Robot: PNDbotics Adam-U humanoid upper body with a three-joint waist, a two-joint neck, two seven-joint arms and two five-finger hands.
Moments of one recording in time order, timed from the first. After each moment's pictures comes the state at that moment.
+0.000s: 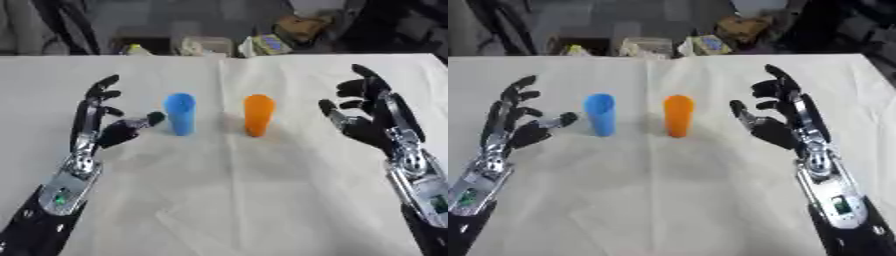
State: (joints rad) left arm -0.66 0.22 -0.24 -1.10 -0.22 -0.06 0.34; right arm -0.34 -0.31 0.06 -1.60 0.09 -0.04 -0.08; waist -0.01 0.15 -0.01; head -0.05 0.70
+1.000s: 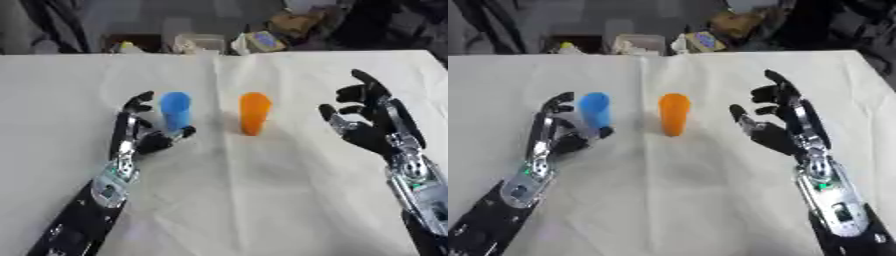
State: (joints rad) left arm -0.76 0.13 -0.23 -0.86 -0.31 -0.15 0.42; right arm -0.35 -0.30 0.07 -1.60 0.09 -0.04 -0.07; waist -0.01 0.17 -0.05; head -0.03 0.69
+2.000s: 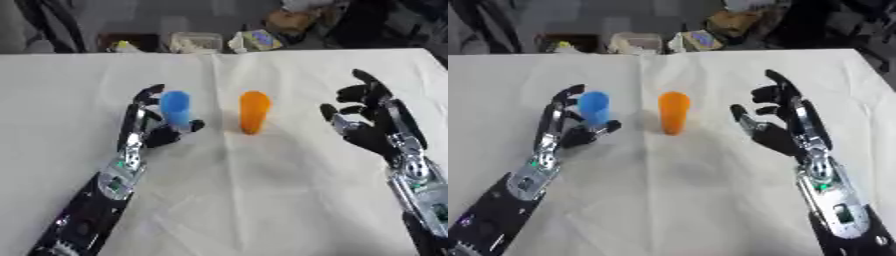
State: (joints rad) left arm -0.79 0.12 -0.23 -0.87 -0.31 -0.16 0.35; right arm -0.35 -0.29 0.07 -1.60 0.09 -0.04 -0.07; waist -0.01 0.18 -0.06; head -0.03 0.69
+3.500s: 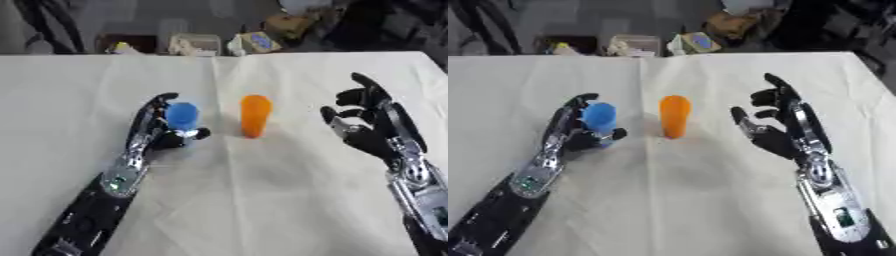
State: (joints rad) left arm -0.81 0.11 -0.24 -0.82 -0.16 -0.19 0.21; right arm -0.35 -0.29 0.07 -1.60 0.09 -0.04 -0.06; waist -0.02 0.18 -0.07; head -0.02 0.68
